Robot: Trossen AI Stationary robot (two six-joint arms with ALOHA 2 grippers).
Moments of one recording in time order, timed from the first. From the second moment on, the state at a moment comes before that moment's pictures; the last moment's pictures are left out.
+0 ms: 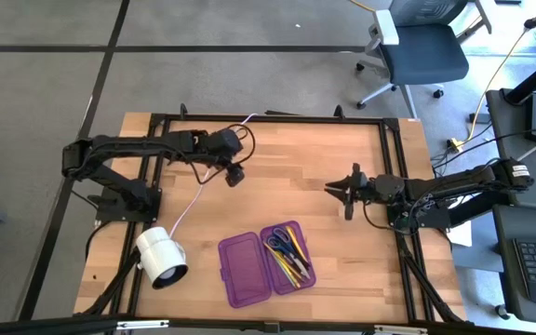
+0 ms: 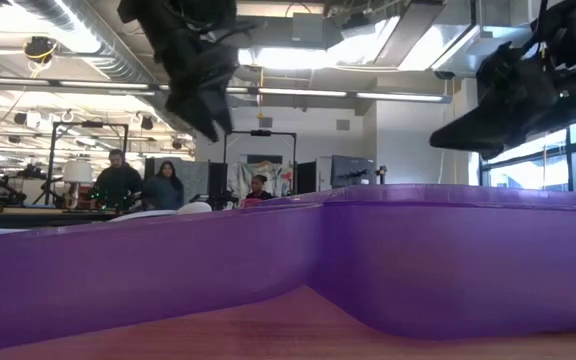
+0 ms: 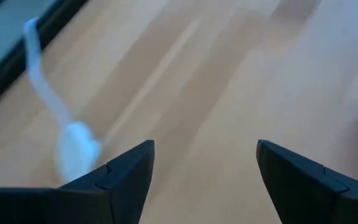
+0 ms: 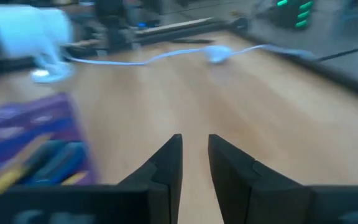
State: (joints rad) left arm 0.27 1.38 1.04 -0.63 -0.15 -0.30; right arm 0.06 0.78 0.08 0.45 0.28 0.20
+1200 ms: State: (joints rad) left arm 0.87 1.66 1.04 -0.92 -0.29 -0.30; right arm 0.06 0.78 0.08 0.45 0.19 0.20
